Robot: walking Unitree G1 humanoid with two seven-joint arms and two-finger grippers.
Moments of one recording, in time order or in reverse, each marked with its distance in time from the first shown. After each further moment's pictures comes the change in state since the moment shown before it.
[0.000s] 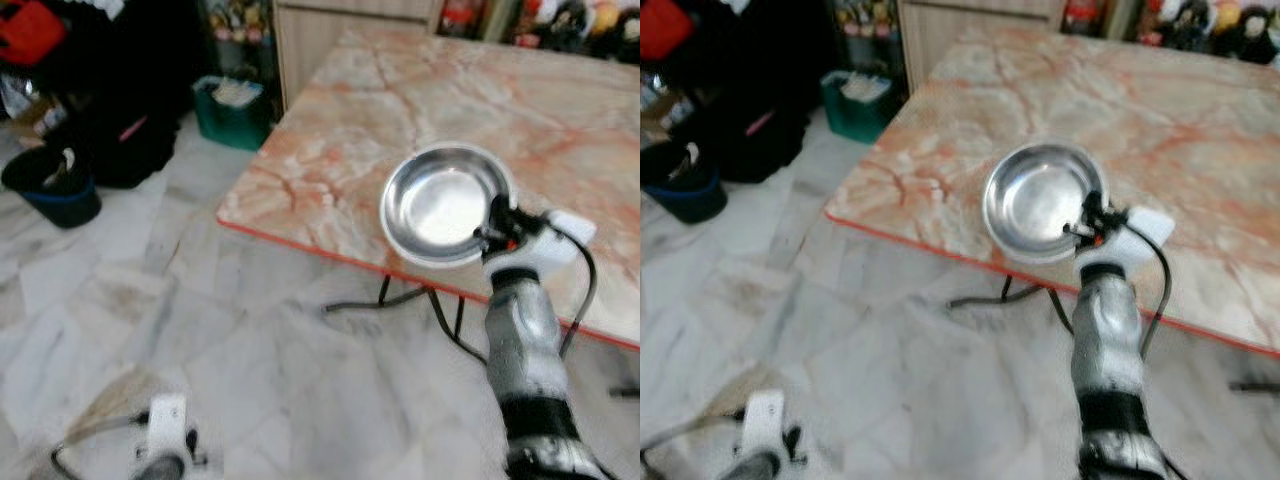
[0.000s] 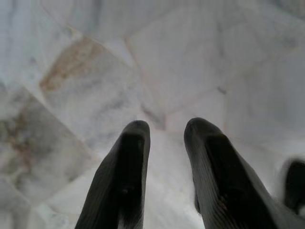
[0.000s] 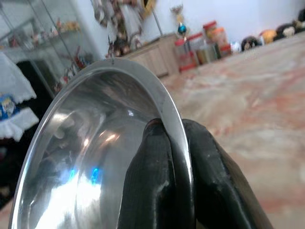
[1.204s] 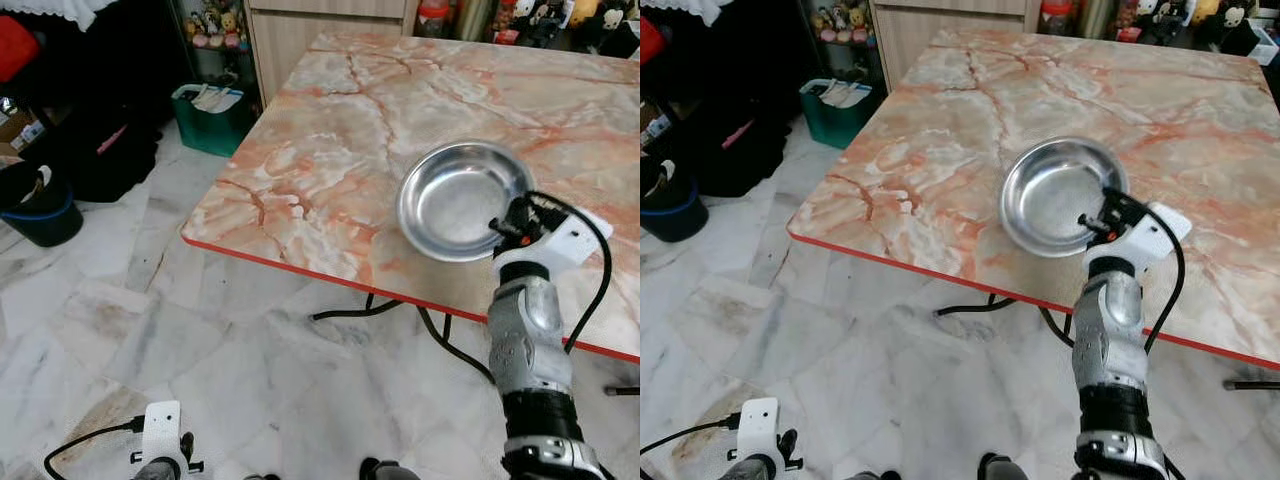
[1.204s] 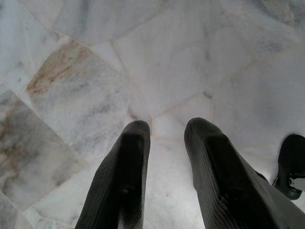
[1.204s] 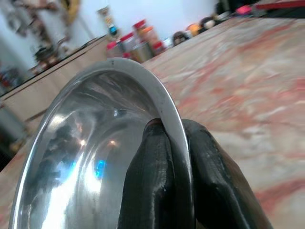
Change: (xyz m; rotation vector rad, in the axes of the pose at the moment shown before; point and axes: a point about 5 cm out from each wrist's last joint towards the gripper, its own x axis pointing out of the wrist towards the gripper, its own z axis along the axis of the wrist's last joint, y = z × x) left arm 0.001 -0.005 0.002 -0.018 -0.008 -0.018; right arm 0.003 -0.029 0.014 0.052 0.009 -0.282
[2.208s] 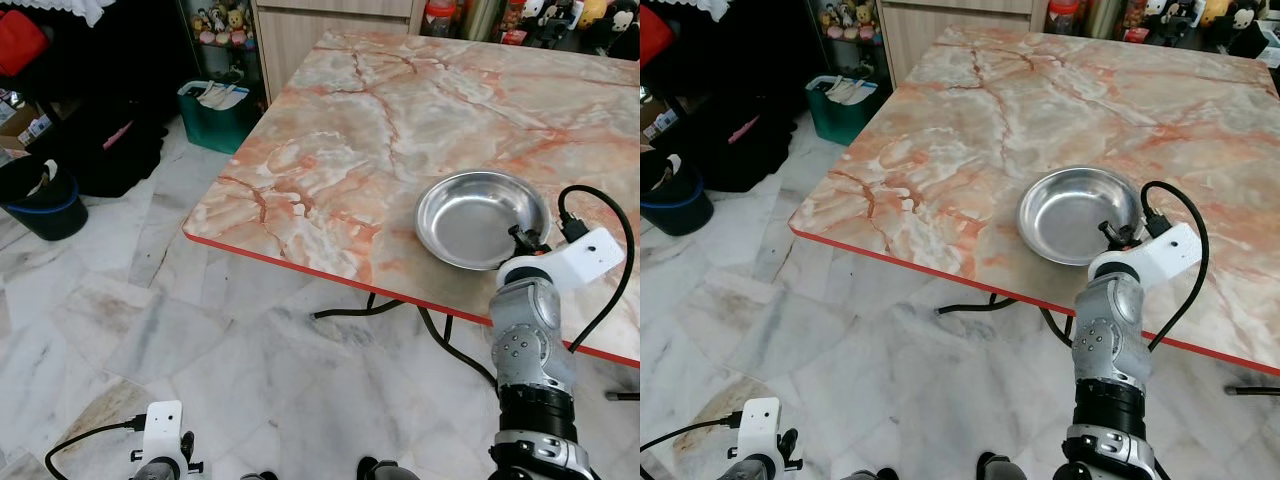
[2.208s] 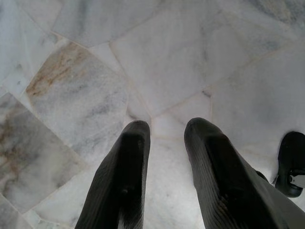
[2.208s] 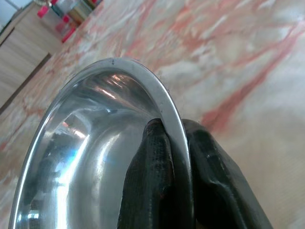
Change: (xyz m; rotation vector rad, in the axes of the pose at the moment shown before) left arm 0.000 0.000 0.002 0.035 -0.016 -0.018; right arm -0.008 -0.005 -0.017 0.243 0.237 -0.231
